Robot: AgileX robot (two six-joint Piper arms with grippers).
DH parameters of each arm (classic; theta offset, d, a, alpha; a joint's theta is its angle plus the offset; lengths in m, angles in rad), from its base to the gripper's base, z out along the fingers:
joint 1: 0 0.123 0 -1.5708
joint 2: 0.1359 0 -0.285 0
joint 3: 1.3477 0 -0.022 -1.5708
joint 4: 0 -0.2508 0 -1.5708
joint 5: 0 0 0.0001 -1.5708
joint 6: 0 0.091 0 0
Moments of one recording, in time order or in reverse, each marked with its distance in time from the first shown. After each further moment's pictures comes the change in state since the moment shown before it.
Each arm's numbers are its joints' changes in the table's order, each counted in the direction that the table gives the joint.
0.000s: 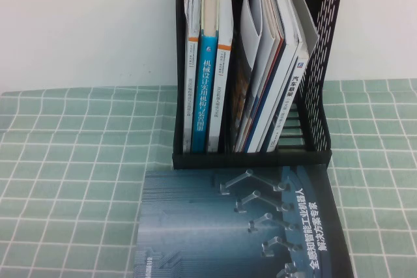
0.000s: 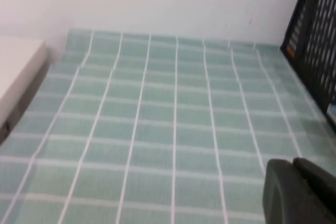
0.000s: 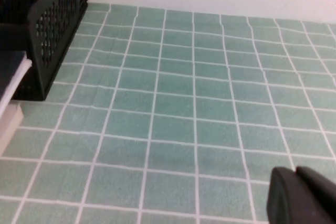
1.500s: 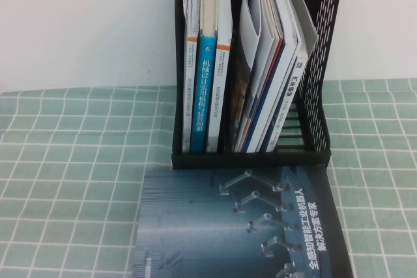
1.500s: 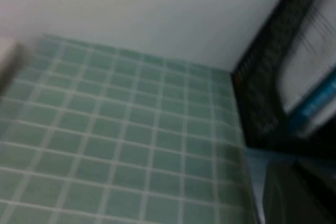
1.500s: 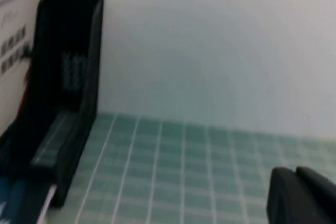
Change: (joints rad) right arm 0.000 0.246 -0.545 -0.065 -0.132 -0.116; left arm 0.000 0.245 -0.523 0.076 -0.375 -0.091
